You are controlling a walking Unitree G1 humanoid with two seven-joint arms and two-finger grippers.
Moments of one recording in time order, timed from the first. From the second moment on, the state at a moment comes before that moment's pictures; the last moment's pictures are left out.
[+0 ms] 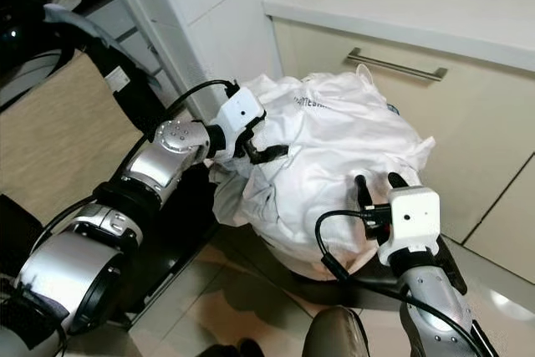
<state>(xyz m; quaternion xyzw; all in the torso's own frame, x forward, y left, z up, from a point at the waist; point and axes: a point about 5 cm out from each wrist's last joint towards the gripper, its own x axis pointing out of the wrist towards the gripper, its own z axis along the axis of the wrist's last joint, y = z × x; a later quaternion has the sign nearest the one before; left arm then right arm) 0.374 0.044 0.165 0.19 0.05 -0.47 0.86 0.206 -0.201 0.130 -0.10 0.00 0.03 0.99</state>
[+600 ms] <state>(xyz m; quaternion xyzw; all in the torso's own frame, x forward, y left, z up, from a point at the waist) 0.369 0.043 0.144 0.09 0.04 -0.41 0.91 0.212 -0.196 0.127 -0.09 0.00 0.04 1.00</state>
